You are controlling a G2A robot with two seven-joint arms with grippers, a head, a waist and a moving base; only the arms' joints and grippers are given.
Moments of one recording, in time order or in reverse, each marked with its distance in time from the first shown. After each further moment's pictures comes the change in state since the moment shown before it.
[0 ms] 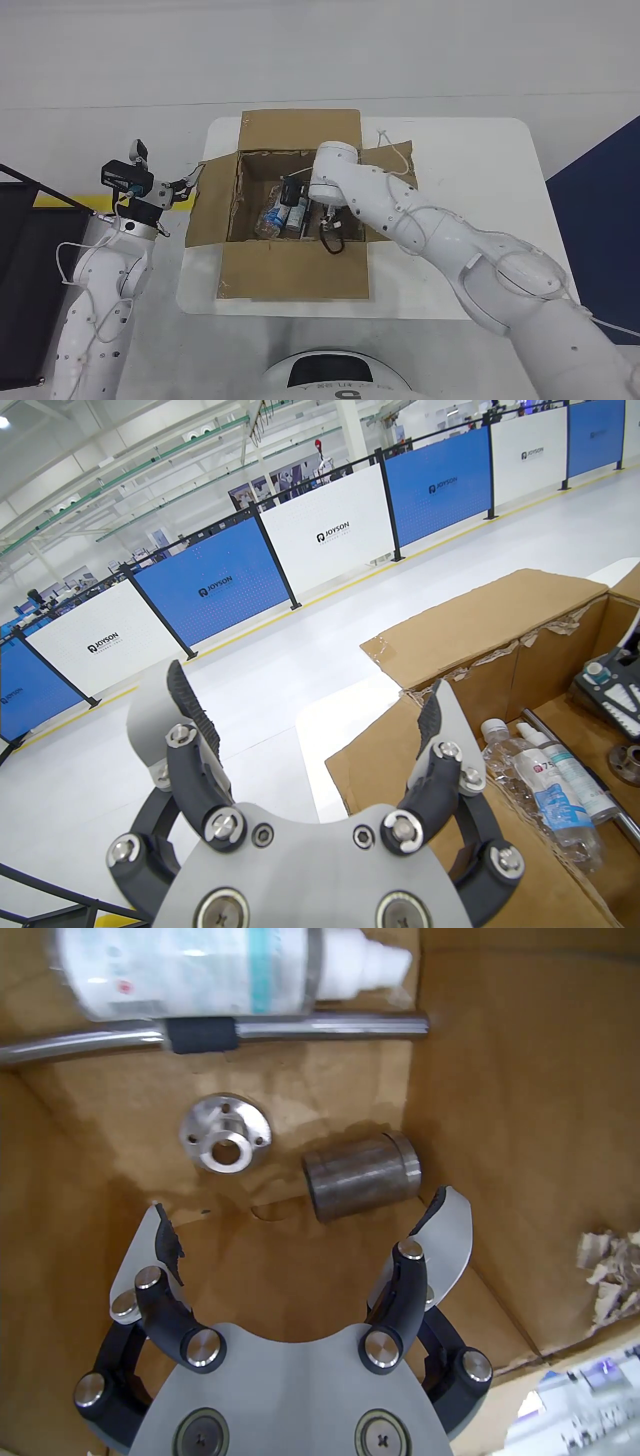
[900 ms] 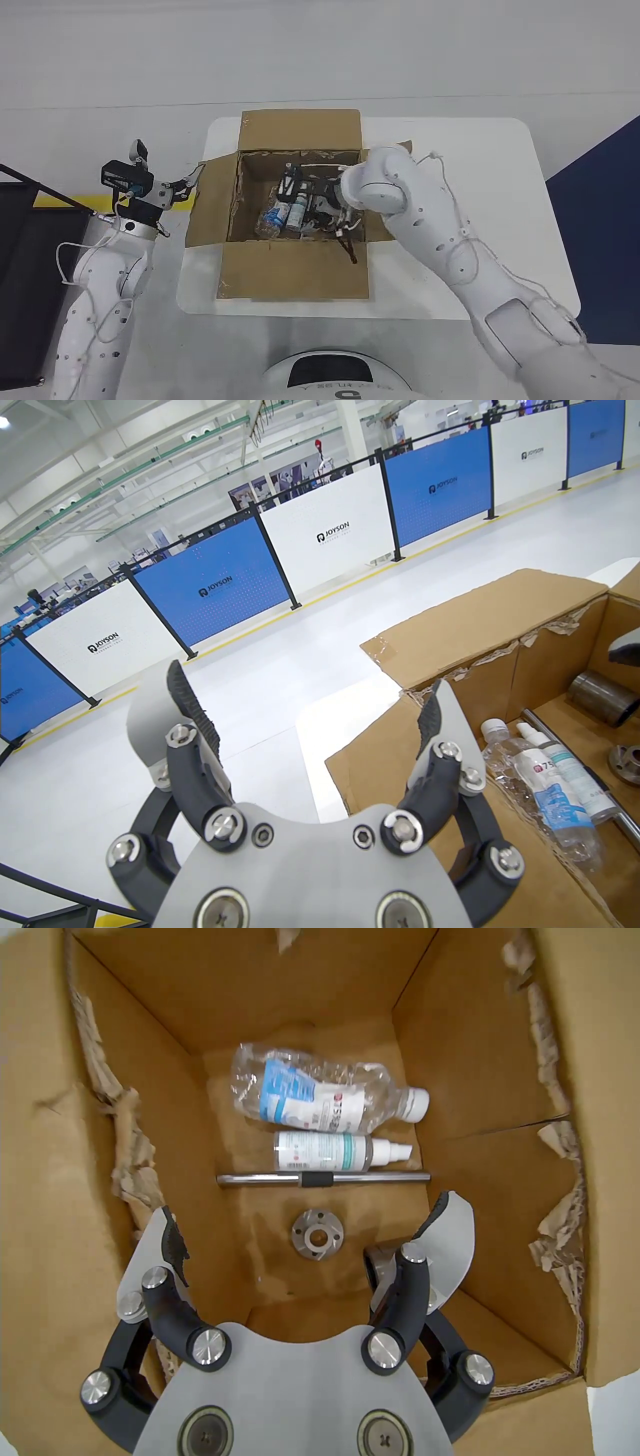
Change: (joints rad) left arm 0.000 0.000 0.000 0.000 0.000 0.000 0.000; right arm -0.294 0.134 0.450 -0.362 0.128 -0.218 -0.164
